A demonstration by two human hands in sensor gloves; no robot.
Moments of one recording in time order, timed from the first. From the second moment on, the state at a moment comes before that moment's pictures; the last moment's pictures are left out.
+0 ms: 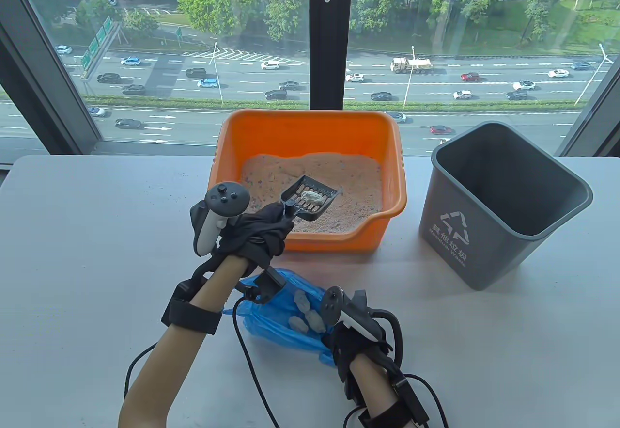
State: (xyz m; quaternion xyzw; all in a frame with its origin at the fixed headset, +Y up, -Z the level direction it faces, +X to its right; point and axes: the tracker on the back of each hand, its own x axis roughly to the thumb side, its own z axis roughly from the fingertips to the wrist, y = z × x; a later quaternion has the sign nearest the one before) left_hand -0.167 -0.627 -0.418 -0.16 -0.05 0.45 0.88; right_hand 0.052 -0.777 -0.322 0.01 0.22 0.97 0.06
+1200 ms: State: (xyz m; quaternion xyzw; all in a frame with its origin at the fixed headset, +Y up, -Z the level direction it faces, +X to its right) left_hand -0.182 -0.630 -0.315 -0.34 -0.07 0.15 0.92; right_hand 0.052 -0.777 -0.323 0.01 0.22 0.97 0.06
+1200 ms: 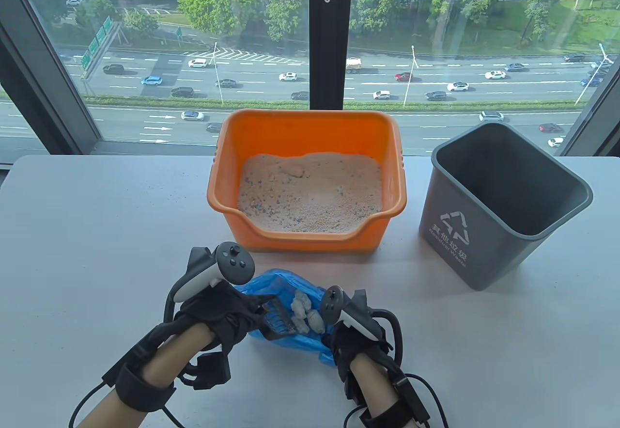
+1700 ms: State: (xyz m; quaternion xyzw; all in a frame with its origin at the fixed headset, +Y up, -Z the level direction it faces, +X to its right) left_hand -0.239 -0.583 -0.300 -0.24 -0.06 0.31 0.92; right_hand 0.052 -0.778 -0.323 0.01 0.22 0.97 0.06
